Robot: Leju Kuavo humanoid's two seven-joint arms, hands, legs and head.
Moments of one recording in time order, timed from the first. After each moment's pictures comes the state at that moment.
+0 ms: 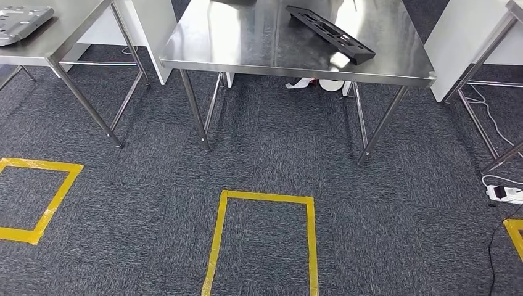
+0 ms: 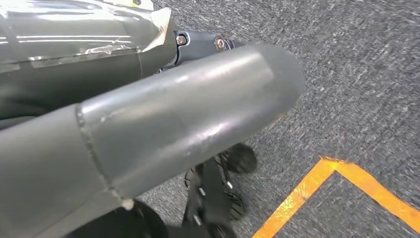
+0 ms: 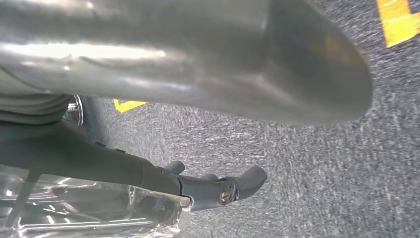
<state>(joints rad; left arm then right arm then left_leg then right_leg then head) -0.07 -0.09 0.84 -0.20 -0.32 0.21 -0.18 -0.06 0.04 0.01 -0.19 0.02 -0.51 0.15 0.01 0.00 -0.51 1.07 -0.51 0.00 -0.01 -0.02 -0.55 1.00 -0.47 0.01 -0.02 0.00</state>
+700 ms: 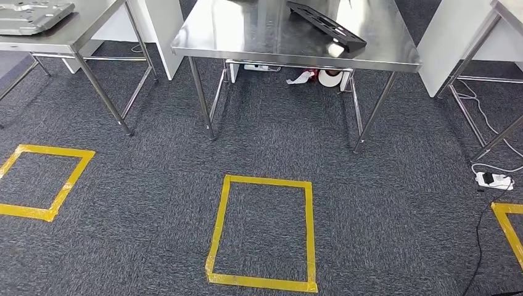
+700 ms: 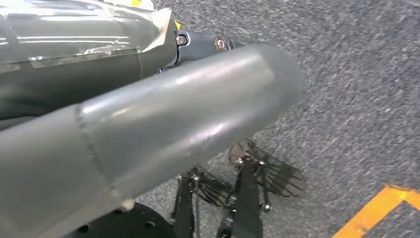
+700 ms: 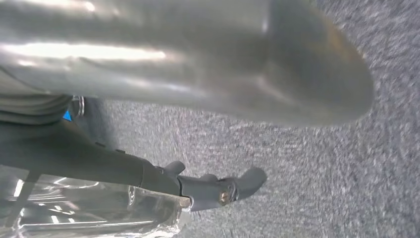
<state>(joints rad) -0.07 -0.12 0.85 -0.20 -0.33 0.24 -0.16 -0.06 0.02 0.03 -0.18 0.03 -0.51 0.16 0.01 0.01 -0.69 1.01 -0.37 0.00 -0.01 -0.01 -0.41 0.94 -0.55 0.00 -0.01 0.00</state>
